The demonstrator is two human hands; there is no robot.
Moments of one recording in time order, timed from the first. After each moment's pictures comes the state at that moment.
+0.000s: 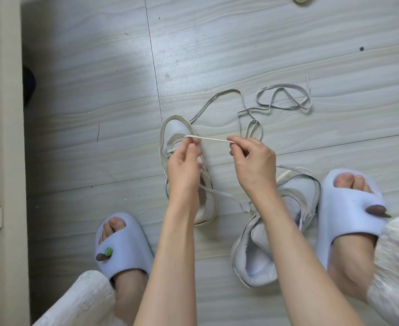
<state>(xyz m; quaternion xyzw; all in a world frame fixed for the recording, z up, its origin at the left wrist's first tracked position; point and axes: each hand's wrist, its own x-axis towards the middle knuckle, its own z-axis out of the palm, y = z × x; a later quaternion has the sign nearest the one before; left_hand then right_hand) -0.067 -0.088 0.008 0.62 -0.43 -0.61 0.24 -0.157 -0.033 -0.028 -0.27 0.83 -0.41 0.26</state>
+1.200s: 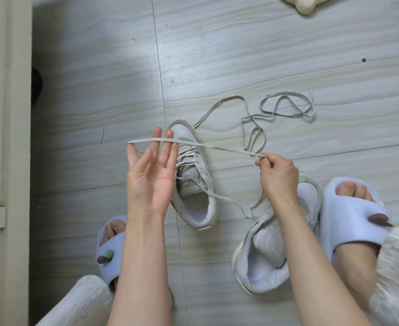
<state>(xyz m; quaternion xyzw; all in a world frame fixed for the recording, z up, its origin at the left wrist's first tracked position) -0.020 -0.119 0.021 0.42 -0.04 -0.77 0.49 -0.184 -0.010 -0.044 -0.13 0.89 -0.30 0.31</state>
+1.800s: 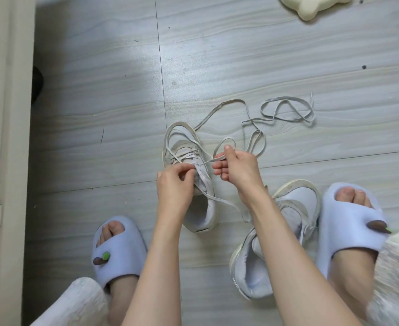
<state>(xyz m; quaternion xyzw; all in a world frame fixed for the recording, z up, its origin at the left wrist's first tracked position) -0.026 -0.097 -0.026 0.65 -0.62 -0.42 0.09 -0.150 -0.062 -0.033 -0.03 0.71 -0.47 0.53</state>
